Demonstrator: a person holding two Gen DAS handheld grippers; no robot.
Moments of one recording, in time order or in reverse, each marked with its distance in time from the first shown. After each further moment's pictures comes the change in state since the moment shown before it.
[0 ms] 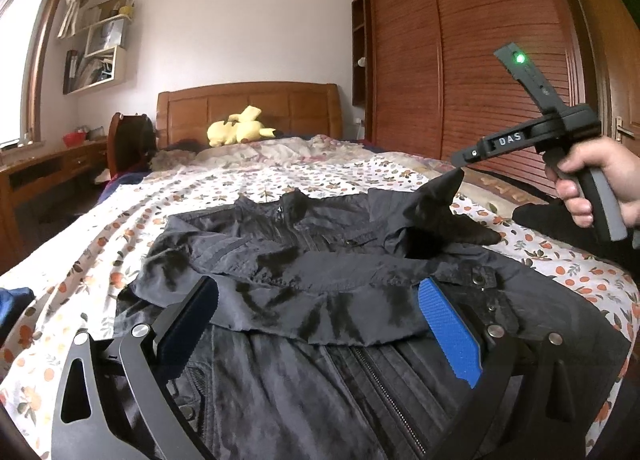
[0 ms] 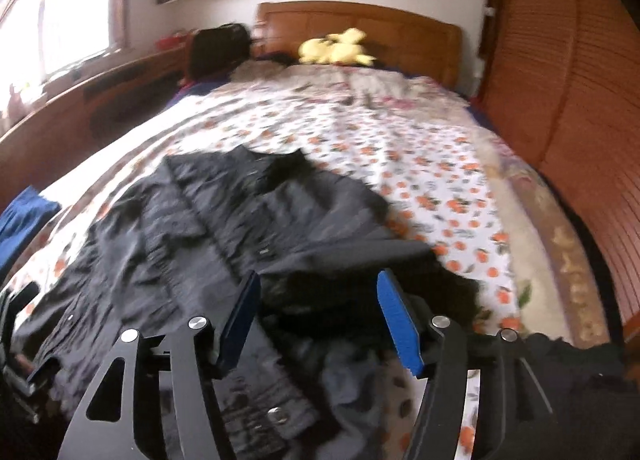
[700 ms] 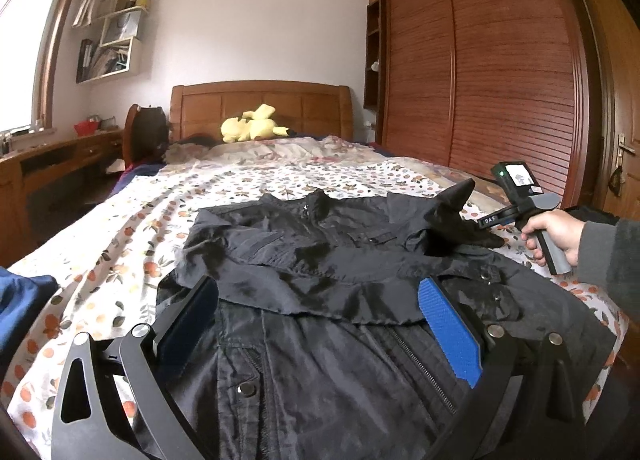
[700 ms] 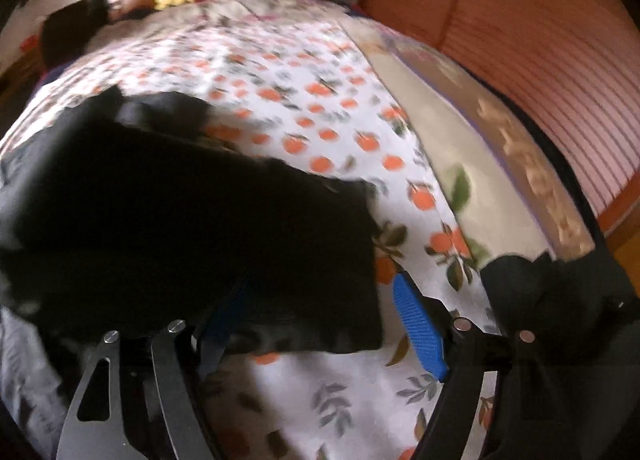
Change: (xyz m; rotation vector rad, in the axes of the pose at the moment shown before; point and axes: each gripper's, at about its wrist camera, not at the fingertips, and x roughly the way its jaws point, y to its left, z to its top) left arm -0.043 0.046 0.002 -0.043 0.011 0.013; right arm 0.127 -0.123 -0.063 0.272 0.263 -0.336
